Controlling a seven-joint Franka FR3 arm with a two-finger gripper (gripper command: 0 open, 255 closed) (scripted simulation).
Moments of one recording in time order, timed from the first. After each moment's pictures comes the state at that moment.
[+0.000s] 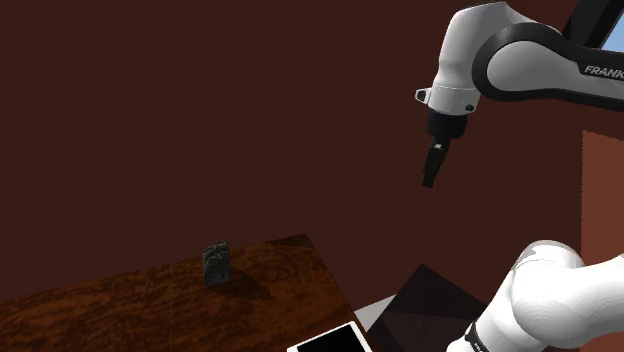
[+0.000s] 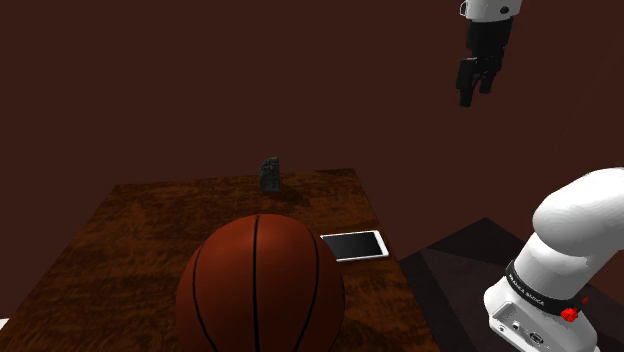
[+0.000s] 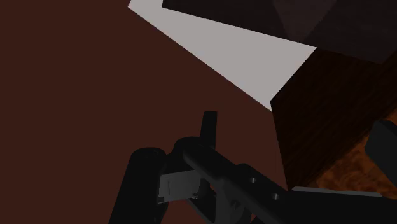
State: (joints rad) arm 0.01 -0.80 0.06 -2.32 -0.08 1.45 -0.16
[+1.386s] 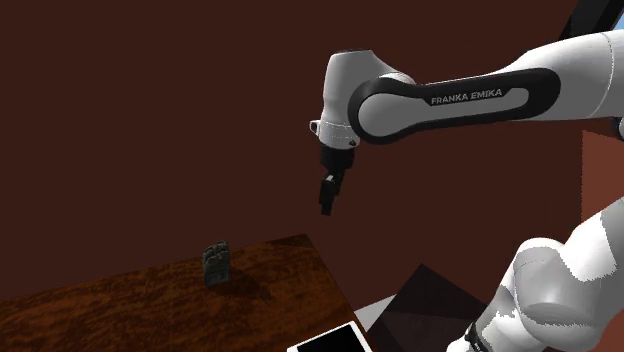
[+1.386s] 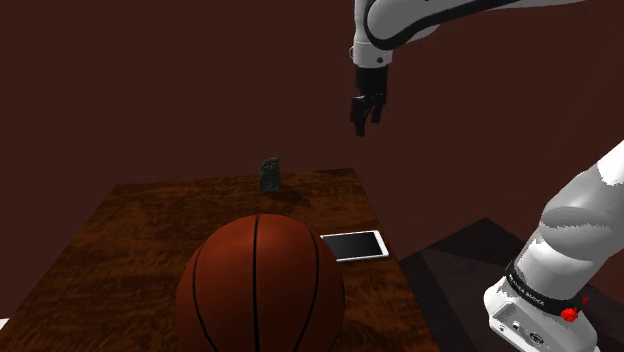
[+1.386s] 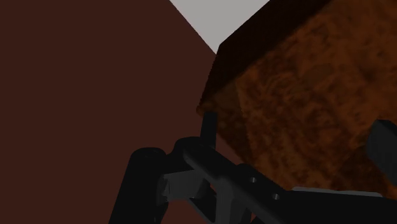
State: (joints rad) arm 0.13 -0.26 0.24 -2.15 0.02 1.85 -0.11
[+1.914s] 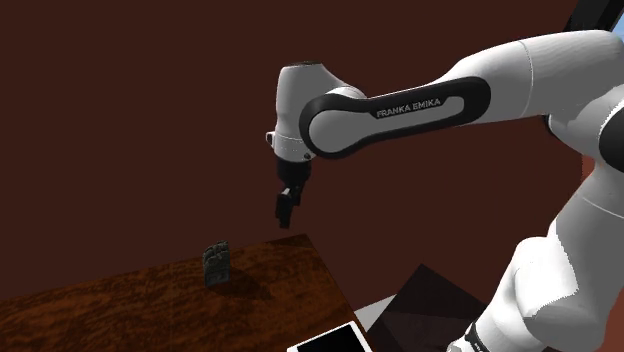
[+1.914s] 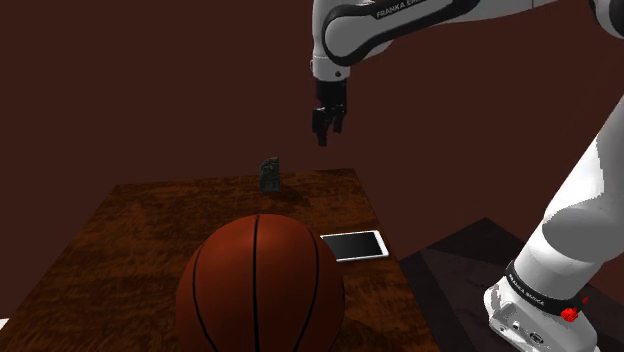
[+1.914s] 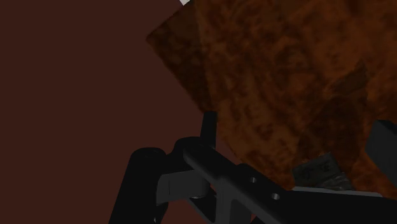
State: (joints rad) arm 0.18 -0.01 0.30 -1.96 0.00 1.93 -0.08
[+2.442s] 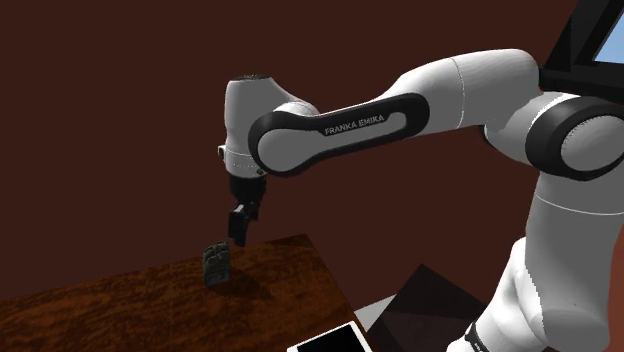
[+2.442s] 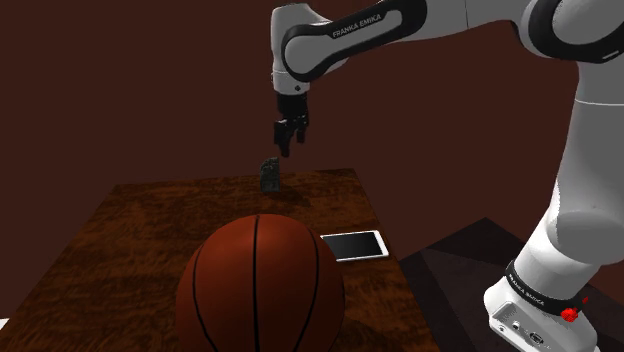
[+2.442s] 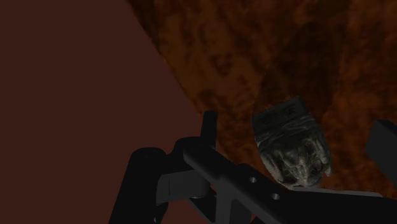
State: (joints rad) arm 0.25 0.26 0.35 -1.71 -0.07 1.96 -0.04
